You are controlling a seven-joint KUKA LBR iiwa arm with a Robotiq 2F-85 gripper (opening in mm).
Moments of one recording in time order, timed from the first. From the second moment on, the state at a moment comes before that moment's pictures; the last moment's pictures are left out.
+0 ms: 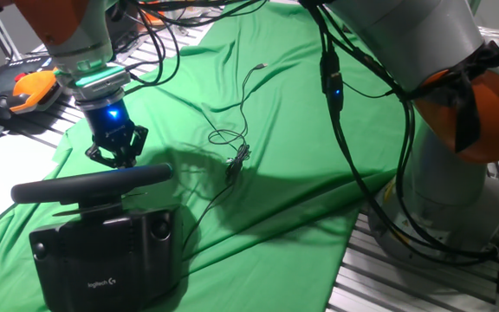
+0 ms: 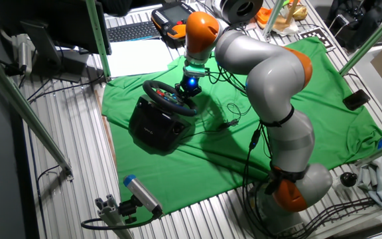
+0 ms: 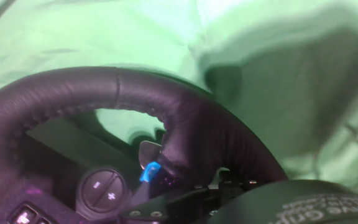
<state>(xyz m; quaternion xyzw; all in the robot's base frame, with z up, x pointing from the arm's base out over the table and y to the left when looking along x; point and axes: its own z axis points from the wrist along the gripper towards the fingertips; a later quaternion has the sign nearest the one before) 0.569 0.219 0.115 -0.17 -0.97 -0.08 0.13</state>
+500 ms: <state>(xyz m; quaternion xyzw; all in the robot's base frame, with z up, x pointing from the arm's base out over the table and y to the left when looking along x) 0.573 0.227 0.113 -0.18 -0.97 -0.10 0.12</state>
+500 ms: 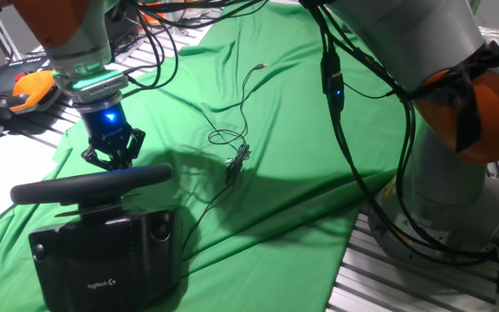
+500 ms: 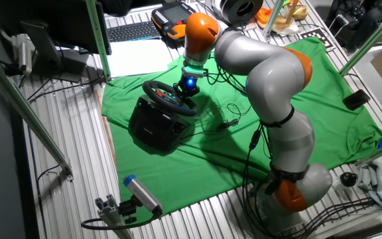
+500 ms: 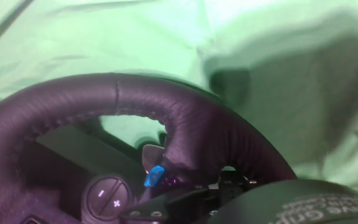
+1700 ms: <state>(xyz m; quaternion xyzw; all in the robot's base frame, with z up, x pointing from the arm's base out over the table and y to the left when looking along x) 0.575 0.221 0.115 -0.18 -0.97 -0.11 0.12</state>
